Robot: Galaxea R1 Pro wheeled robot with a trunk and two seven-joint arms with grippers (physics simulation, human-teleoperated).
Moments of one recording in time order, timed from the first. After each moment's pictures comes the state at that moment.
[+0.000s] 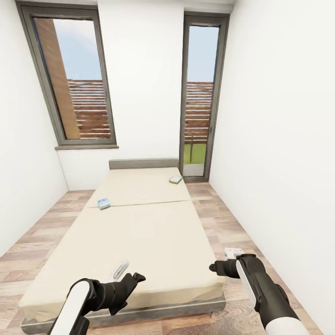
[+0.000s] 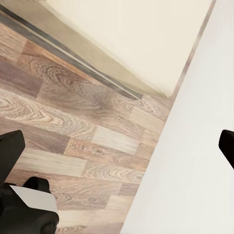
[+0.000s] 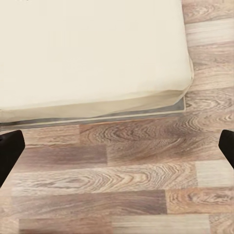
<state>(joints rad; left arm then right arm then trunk) -0.16 -0.09 0.00 -1.51 1.39 0.86 0.87 -0.47 -0.02 -0.05 -1.03 0.00 0.90 0.15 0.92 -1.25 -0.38</state>
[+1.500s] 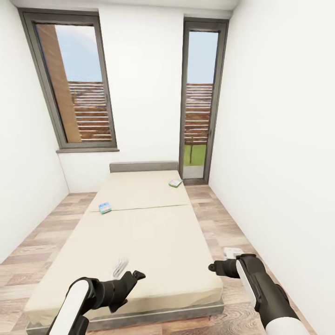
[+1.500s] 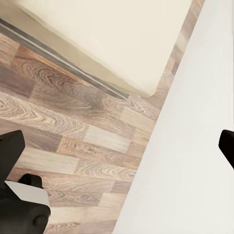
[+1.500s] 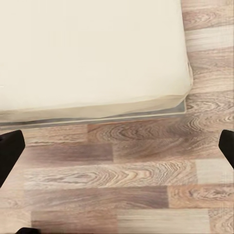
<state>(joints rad) -0.16 -0.09 0.00 -1.53 1.39 0.86 0.86 -0.47 -0.02 -0.05 -1.04 0.00 0.91 0.17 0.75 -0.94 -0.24</state>
